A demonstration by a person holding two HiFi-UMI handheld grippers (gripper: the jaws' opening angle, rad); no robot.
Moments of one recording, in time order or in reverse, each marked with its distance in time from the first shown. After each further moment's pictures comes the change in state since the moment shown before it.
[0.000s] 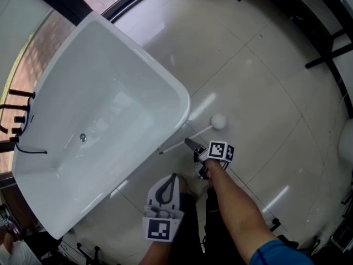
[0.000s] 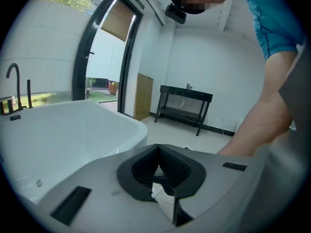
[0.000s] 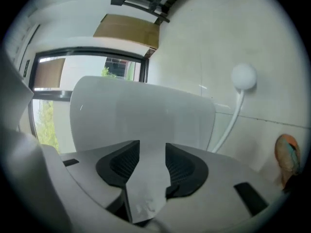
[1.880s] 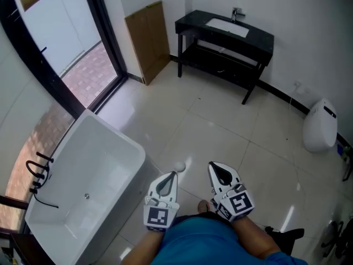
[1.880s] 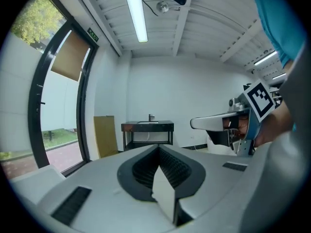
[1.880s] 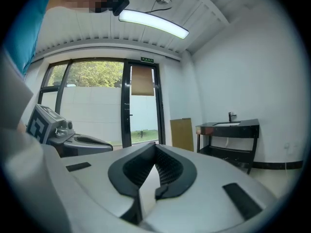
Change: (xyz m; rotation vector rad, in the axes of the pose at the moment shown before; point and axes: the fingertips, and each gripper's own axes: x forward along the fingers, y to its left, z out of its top) left arm -0.161 -0.315 0.307 0.324 -0.264 -0.333; right arm -0.619 0.441 -0.037 -1.276 -0.854 -0.175
